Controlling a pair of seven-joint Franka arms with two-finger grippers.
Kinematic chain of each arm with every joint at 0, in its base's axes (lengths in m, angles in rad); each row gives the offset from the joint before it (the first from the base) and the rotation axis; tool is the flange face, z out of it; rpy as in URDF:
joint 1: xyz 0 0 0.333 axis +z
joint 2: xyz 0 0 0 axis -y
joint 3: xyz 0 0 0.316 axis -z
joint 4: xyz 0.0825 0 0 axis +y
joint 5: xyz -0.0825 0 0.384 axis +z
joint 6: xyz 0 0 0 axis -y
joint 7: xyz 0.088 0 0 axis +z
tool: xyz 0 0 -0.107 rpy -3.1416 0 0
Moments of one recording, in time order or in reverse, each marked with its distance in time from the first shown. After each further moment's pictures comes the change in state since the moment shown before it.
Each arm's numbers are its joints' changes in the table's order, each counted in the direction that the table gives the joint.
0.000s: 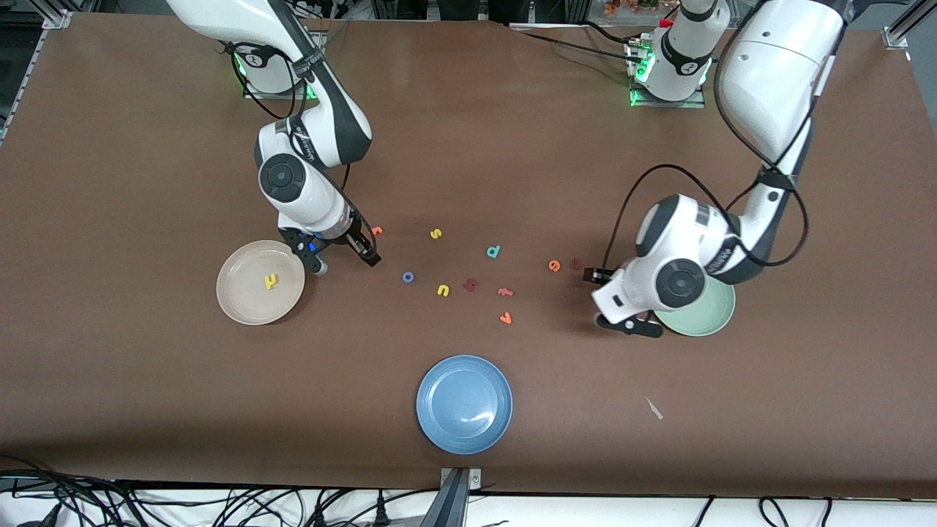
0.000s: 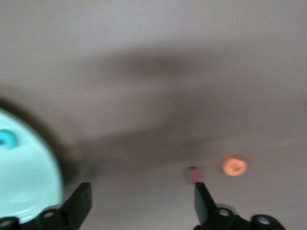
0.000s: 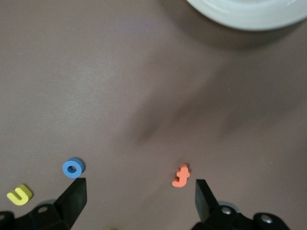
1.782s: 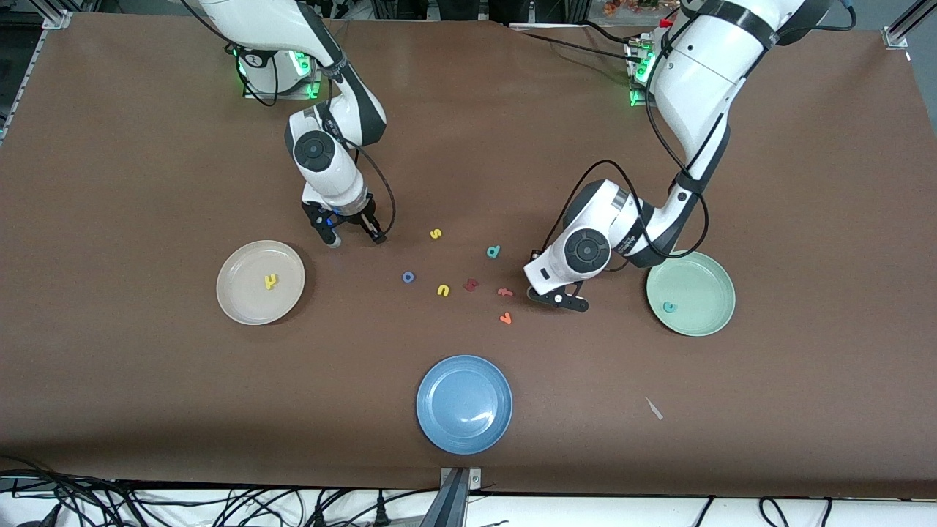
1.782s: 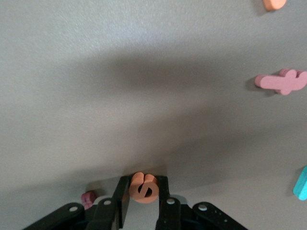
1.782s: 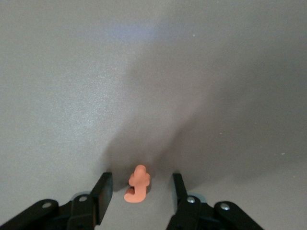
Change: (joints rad) left arm -0.149 -0.063 -0.009 0.091 0.000 0.205 0.095; right arm 0.087 -0.026 -0.002 0.244 0.000 0.339 -0.111
